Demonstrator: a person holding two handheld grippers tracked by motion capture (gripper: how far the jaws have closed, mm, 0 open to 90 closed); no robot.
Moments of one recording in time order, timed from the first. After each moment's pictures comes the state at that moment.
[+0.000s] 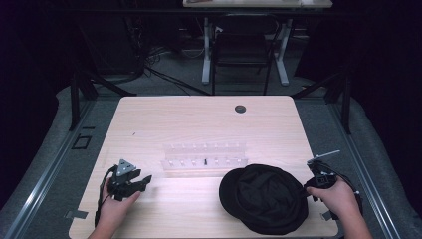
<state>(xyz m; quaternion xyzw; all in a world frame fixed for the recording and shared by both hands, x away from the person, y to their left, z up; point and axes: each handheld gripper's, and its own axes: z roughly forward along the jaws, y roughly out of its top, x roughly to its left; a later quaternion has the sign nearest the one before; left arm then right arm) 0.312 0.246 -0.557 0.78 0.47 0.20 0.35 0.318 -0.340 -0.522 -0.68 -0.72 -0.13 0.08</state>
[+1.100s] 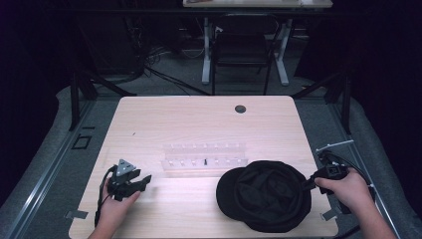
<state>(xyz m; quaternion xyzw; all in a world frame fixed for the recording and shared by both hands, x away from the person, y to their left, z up) 0.312 0.247 -0.557 0.78 0.48 0.20 0.35 0.314 -0.343 -0.467 -0.69 -0.70 -0.17 0.11</state>
